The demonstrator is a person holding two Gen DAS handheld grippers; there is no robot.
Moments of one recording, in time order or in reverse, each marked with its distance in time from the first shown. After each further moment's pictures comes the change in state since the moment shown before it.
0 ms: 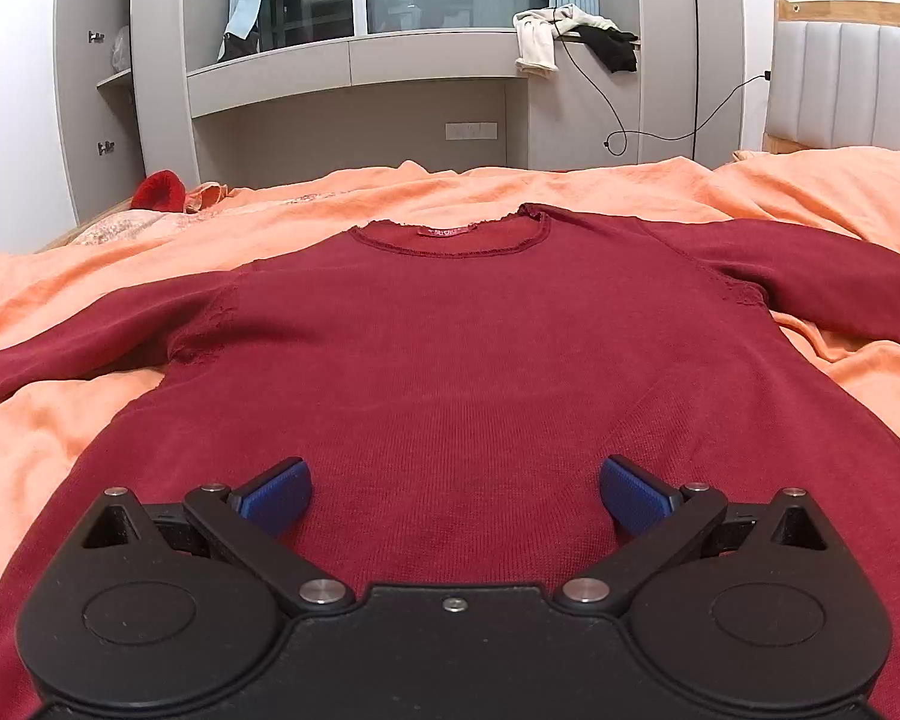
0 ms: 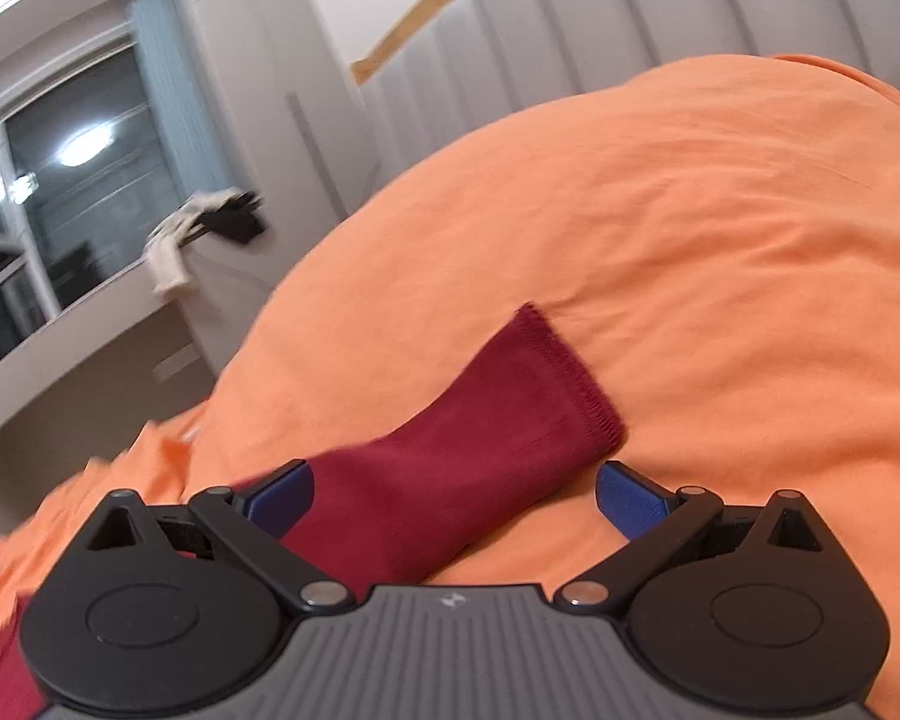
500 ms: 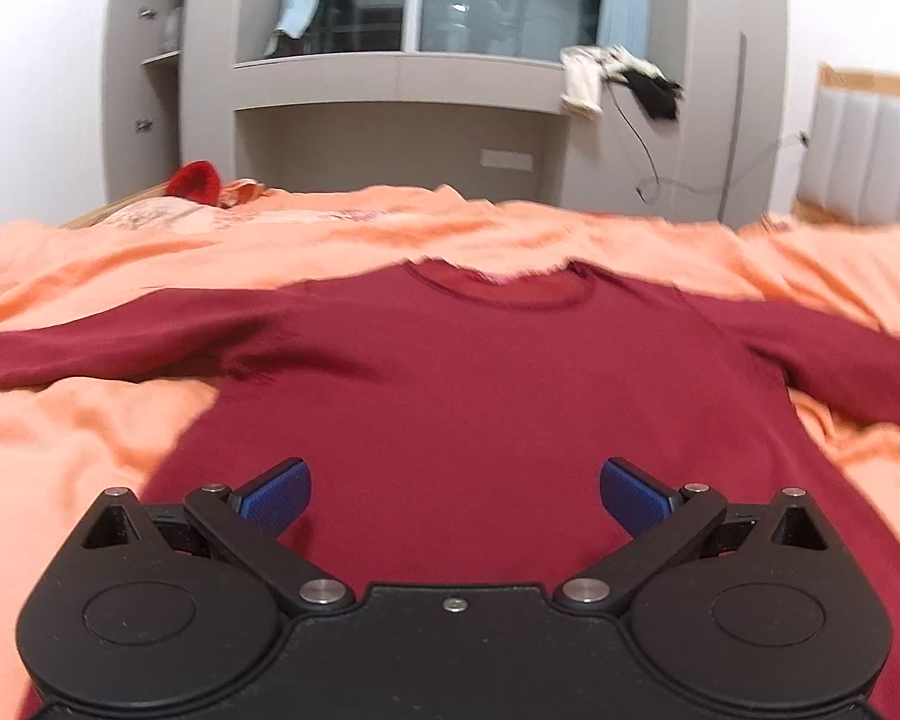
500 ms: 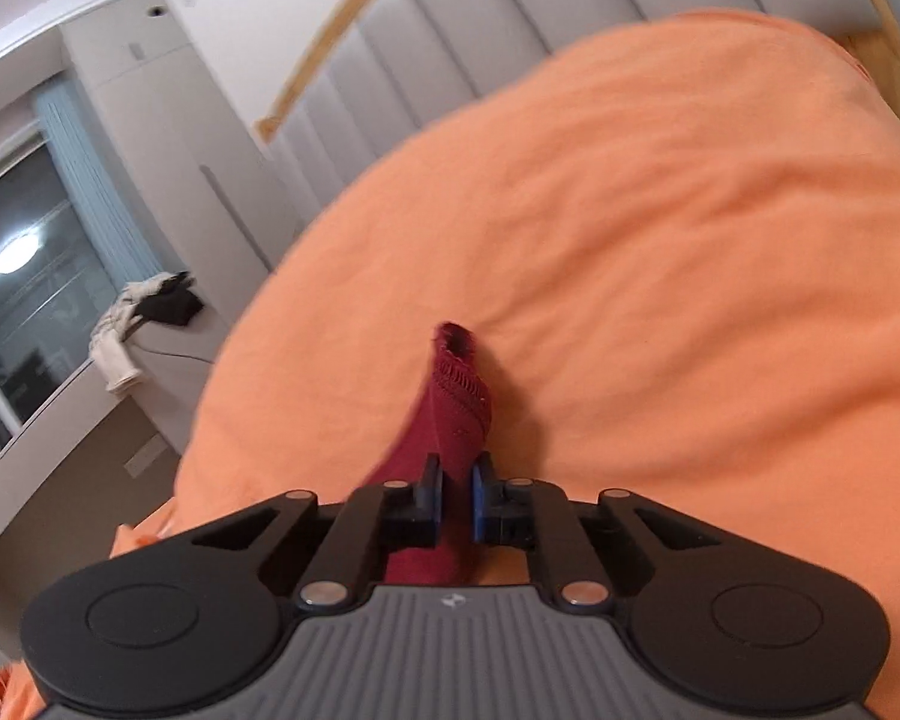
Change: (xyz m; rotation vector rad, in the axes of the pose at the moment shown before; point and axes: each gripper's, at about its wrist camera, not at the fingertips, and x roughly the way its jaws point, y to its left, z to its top) left arm -0.020 0.038 0.019 -0.146 -0.051 0.011; right arm 0.020 0.004 -0.004 0.098 -0.085 -0.014
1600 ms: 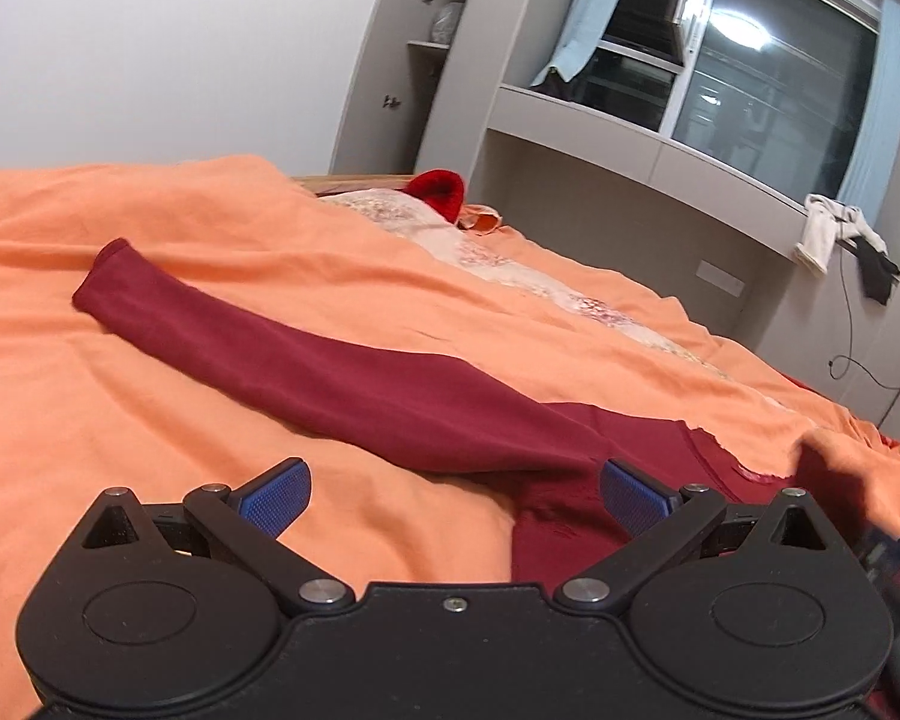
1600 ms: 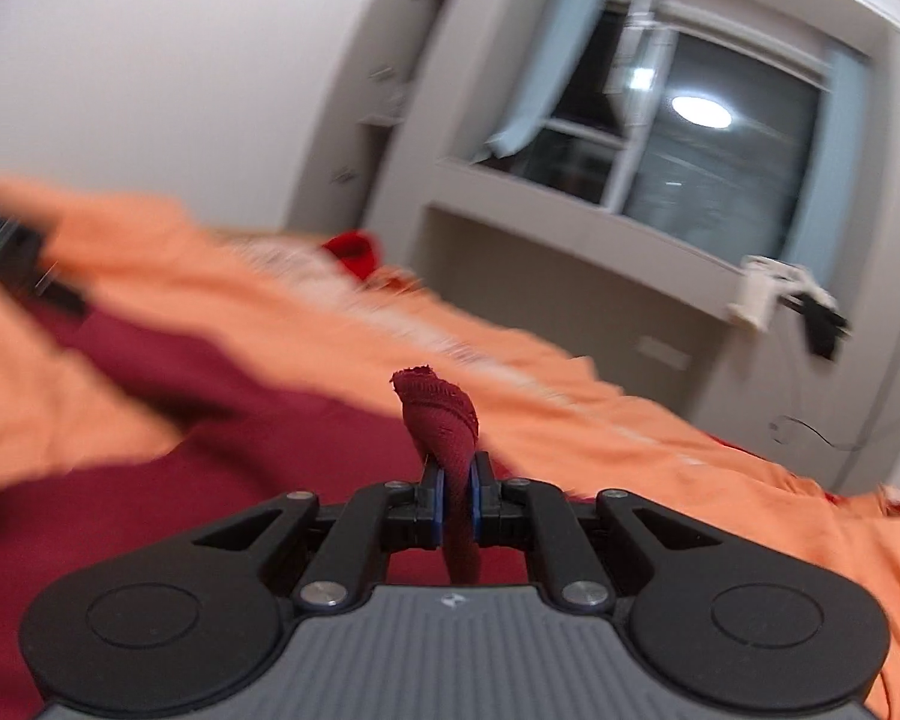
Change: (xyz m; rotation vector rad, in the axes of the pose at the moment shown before) left arm -0.021 0.143 0.054 -0.409 -0.084 0.304; right arm -0.187 0.329 -0.243 -1.203 0.092 0.899
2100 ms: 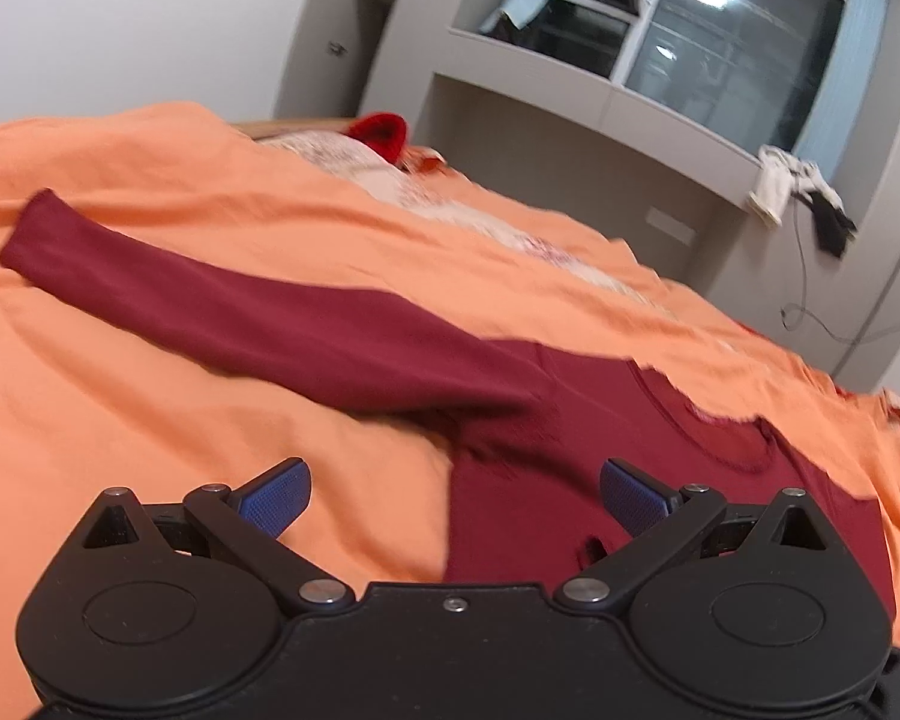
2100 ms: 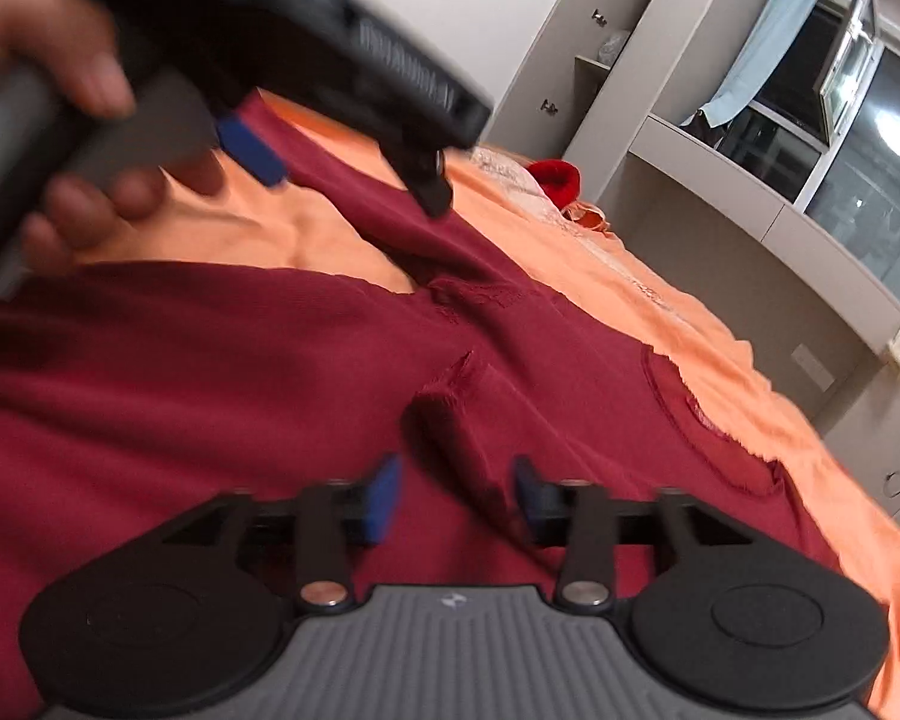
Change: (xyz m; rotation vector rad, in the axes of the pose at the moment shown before) left arm 0.022 -0.017 -0.017 0.042 0.120 -0.125; right arm -0.052 0.043 -0.035 -0.174 0.109 0.287
